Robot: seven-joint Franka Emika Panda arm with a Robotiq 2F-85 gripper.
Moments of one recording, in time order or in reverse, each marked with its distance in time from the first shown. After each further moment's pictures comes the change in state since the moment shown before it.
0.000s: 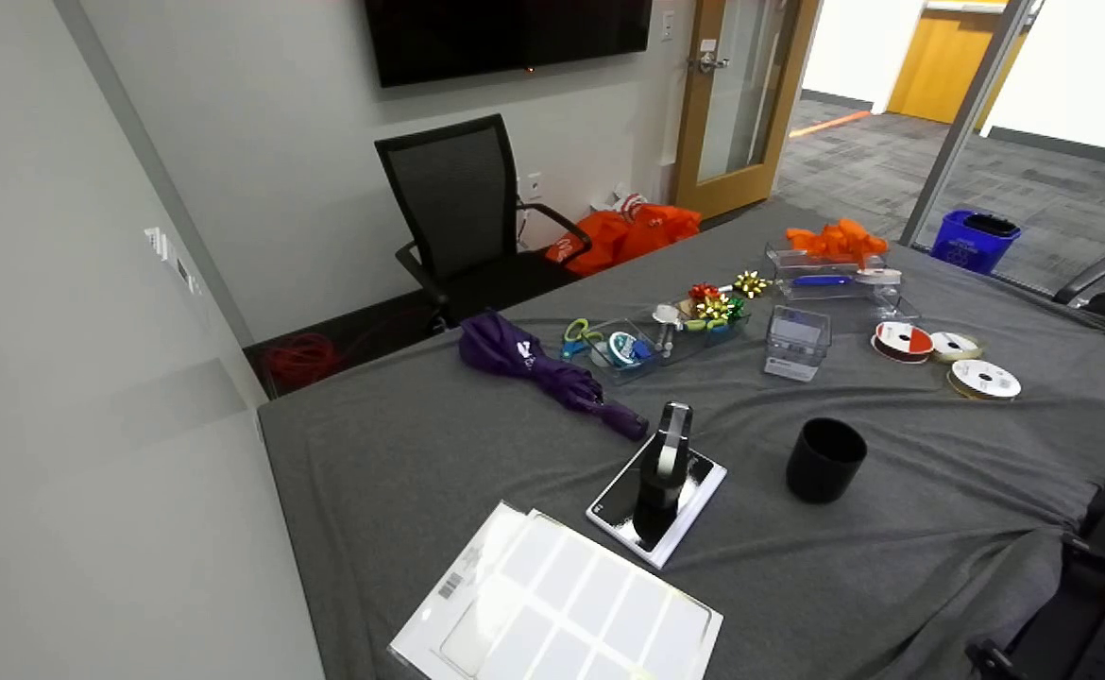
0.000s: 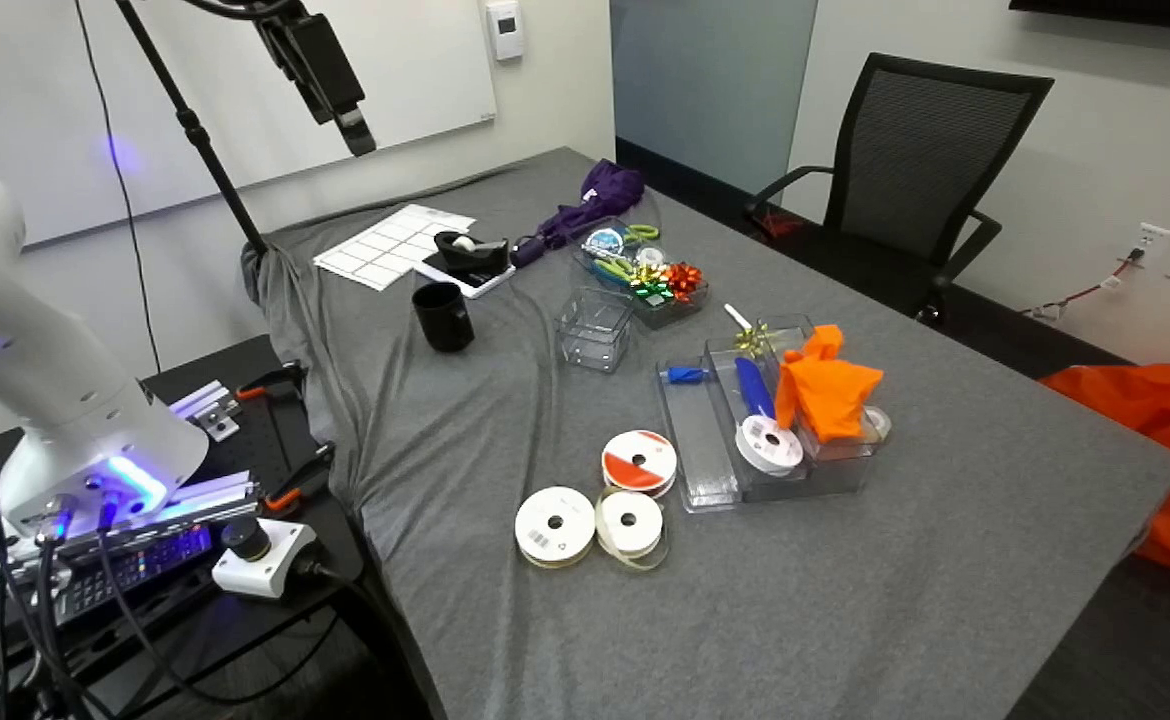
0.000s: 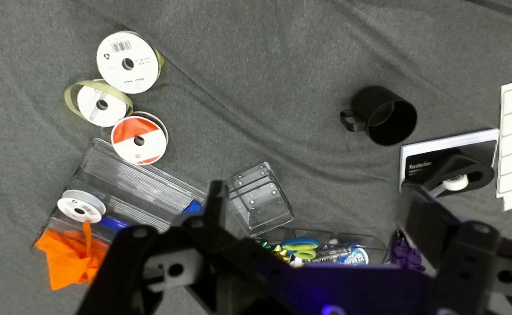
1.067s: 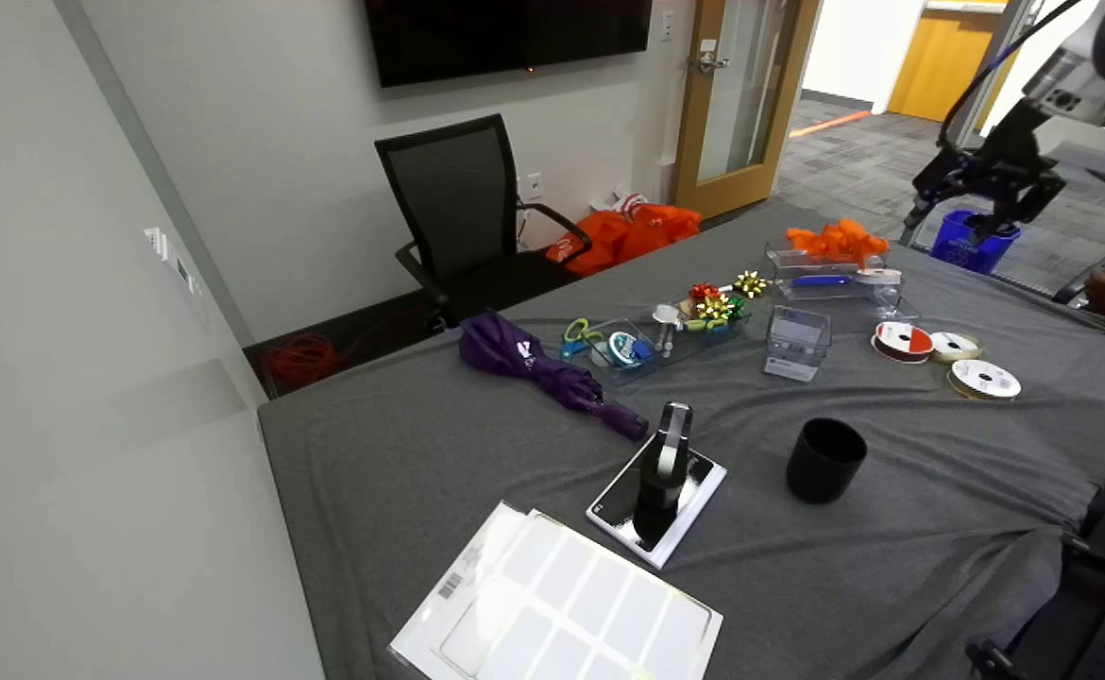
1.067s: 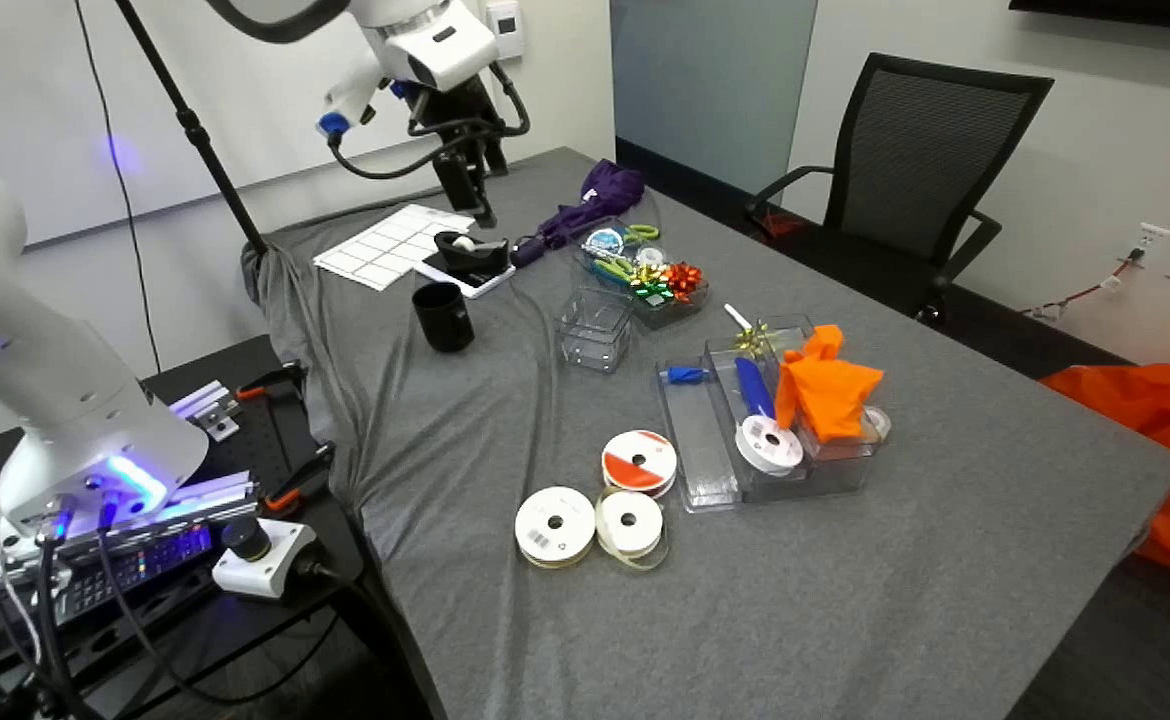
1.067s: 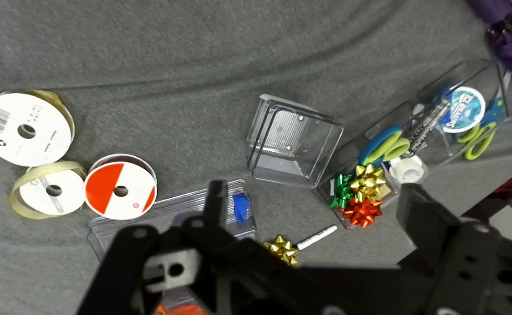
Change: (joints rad) arm -0.015 0.430 0.112 -0.018 0.267 0.529 0.693
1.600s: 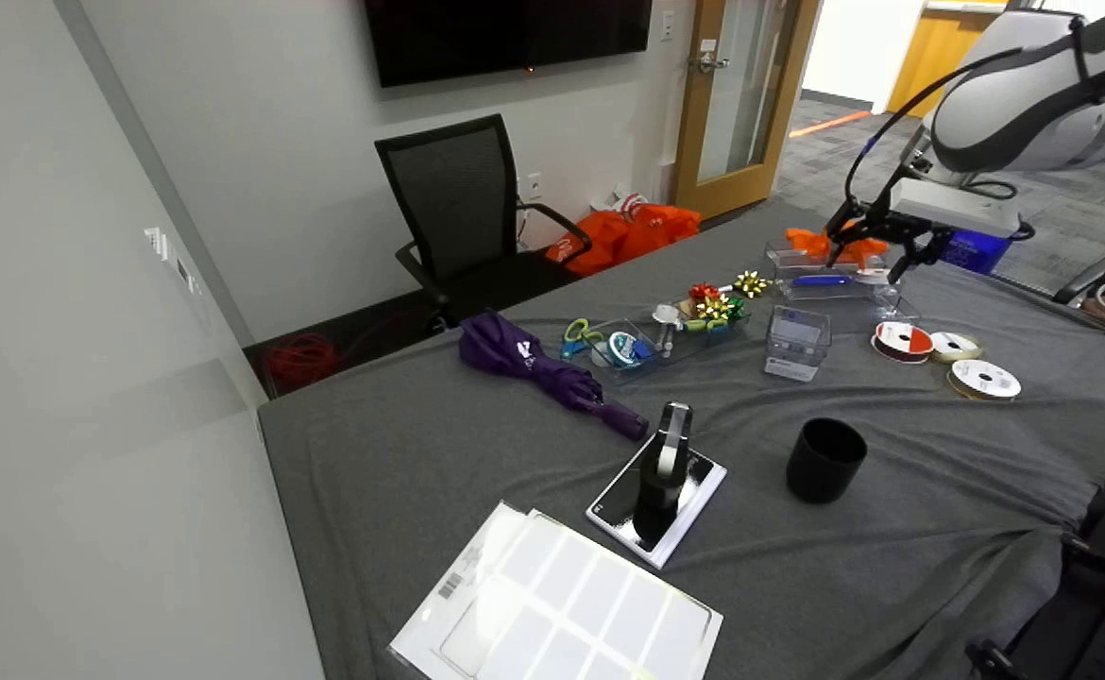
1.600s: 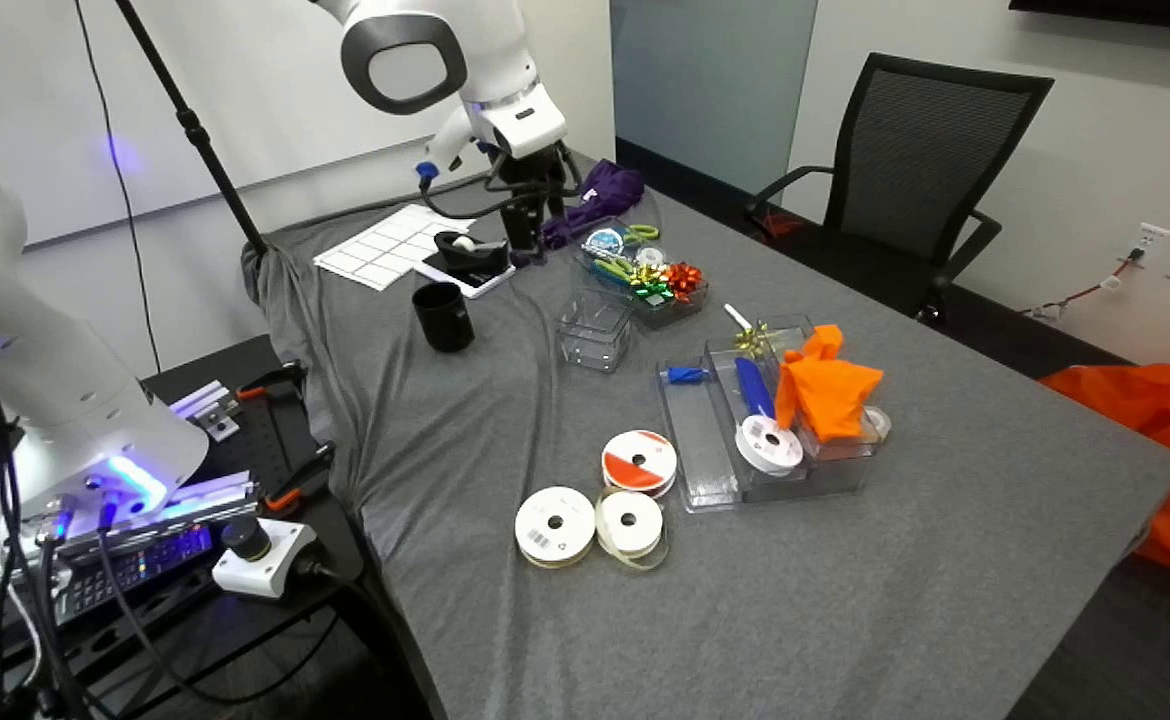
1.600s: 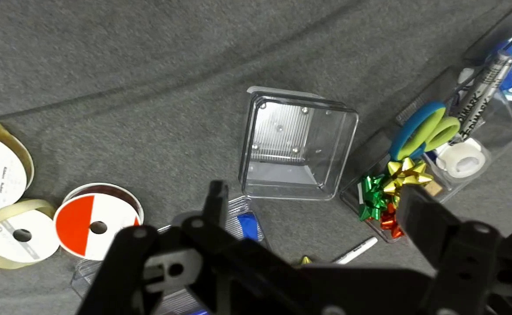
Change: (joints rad) arm 0.002 0.332 0.076 0.163 0.009 0.124 0.222
